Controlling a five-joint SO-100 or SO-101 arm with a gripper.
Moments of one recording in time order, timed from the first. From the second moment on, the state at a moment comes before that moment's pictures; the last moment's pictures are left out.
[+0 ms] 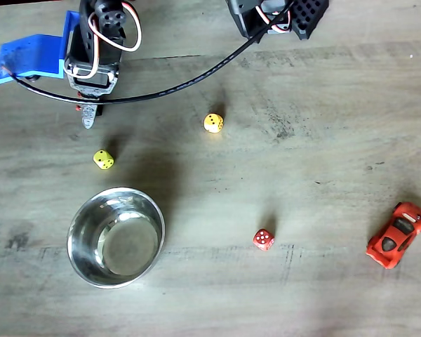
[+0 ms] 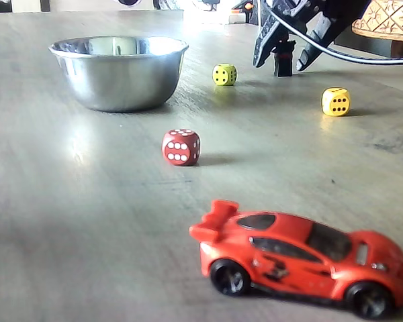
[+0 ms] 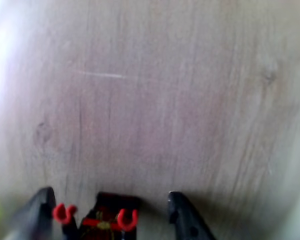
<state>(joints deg) 62.0 98.3 130.9 16.4 -63.9</state>
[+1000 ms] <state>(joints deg) 62.0 96.8 130.3 16.3 -63.9</state>
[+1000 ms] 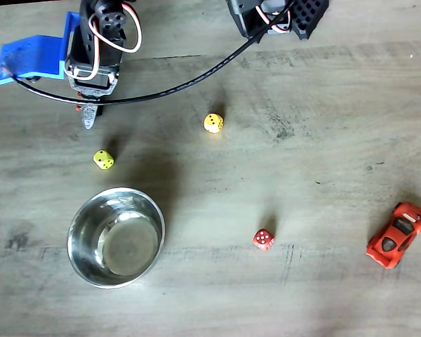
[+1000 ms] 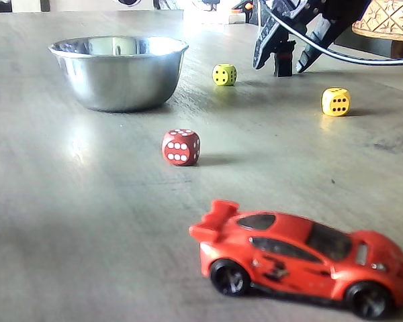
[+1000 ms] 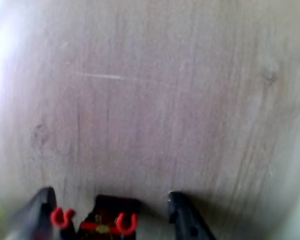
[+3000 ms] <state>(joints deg) 59.9 96.7 129.8 16.3 -63.9</state>
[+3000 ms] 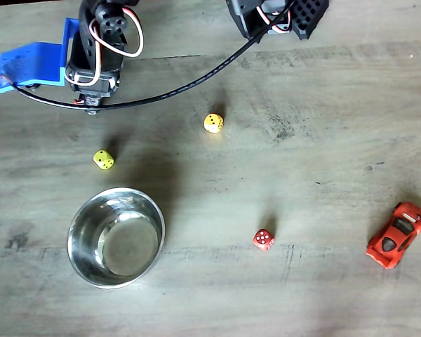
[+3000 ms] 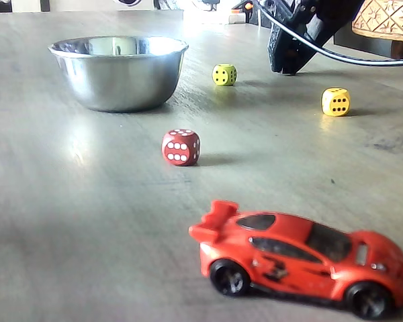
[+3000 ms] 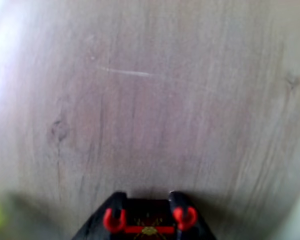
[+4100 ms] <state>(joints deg) 46.4 101.4 120.8 15.9 -63.9</state>
